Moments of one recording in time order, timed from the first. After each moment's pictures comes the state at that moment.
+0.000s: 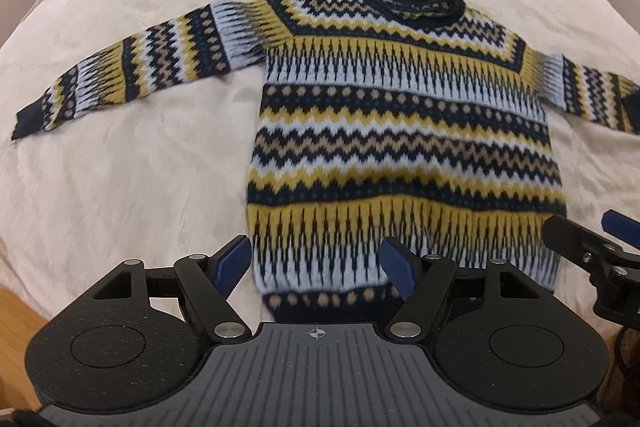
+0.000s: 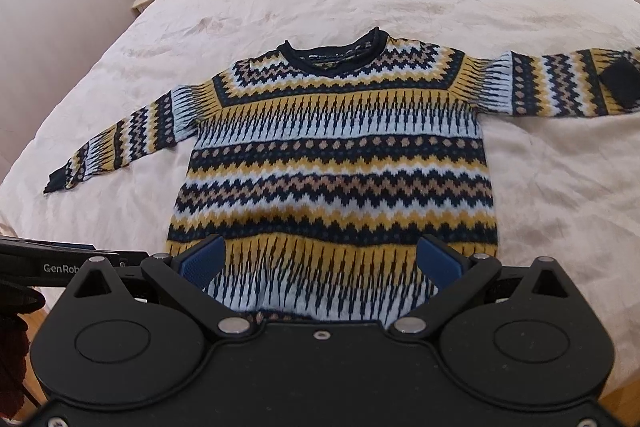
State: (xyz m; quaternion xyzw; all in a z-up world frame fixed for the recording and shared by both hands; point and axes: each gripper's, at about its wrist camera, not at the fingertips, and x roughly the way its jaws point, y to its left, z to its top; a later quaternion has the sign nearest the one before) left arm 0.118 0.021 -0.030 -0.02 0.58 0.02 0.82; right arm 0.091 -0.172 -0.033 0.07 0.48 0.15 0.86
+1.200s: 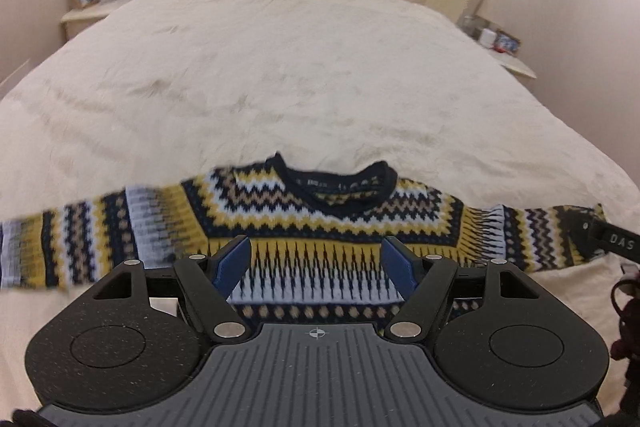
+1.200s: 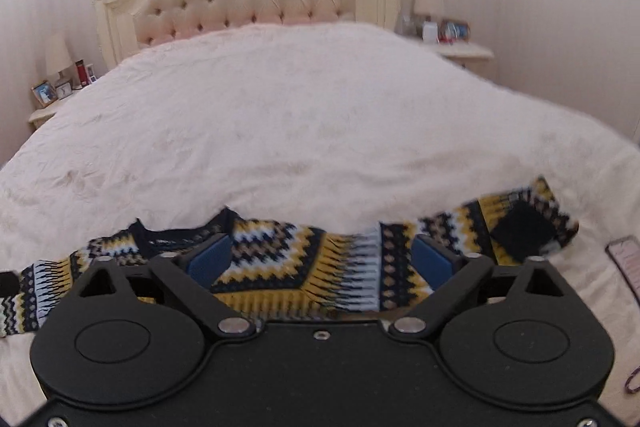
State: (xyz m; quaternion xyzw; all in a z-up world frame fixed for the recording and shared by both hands) left arm 0.215 -0.018 0.004 -0.07 0.40 -0.05 0.91; right arm 0.235 -0.268 -0.018 0.06 0.34 -0.02 0.94
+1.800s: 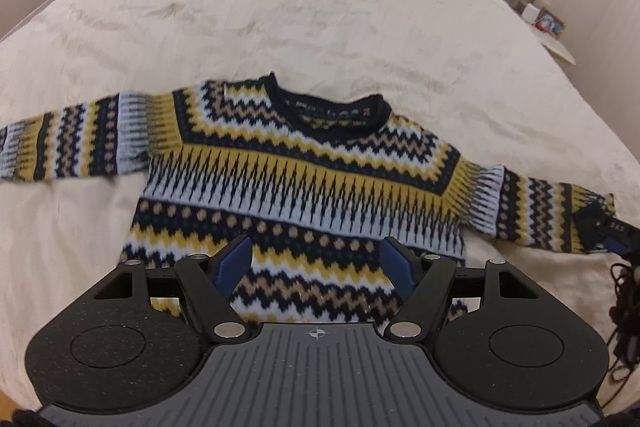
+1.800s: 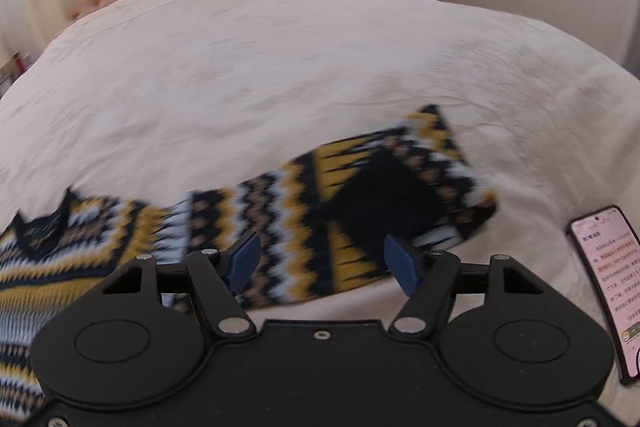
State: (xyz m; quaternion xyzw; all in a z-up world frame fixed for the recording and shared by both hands) left arm 0.196 -0.084 -0.022 -0.10 0.48 0.02 0.87; right arm 0.281 -0.452 -0.092 0.11 0.41 -0.08 0.90
